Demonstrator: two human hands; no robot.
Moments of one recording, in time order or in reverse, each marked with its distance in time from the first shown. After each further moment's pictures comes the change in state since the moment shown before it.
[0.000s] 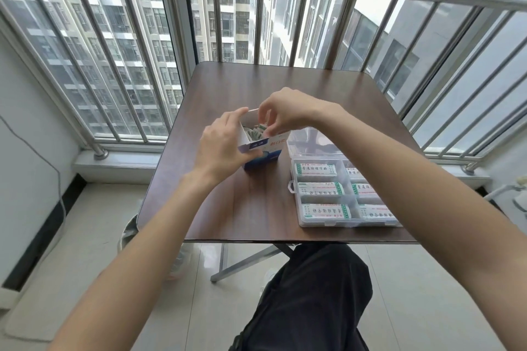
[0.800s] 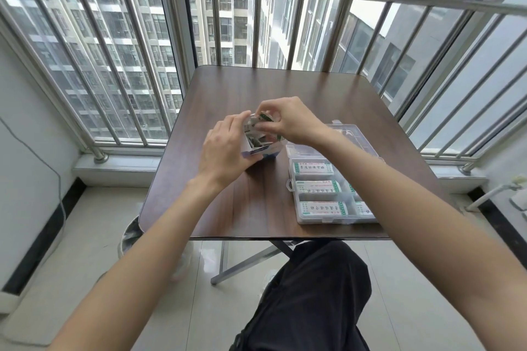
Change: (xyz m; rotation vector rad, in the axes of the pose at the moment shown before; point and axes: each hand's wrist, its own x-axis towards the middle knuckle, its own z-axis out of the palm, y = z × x) left_hand -0.010 0.006 0.003 0.064 0.077 0.056; right_hand -0.016 0.000 0.028 0.307 0.336 -0.002
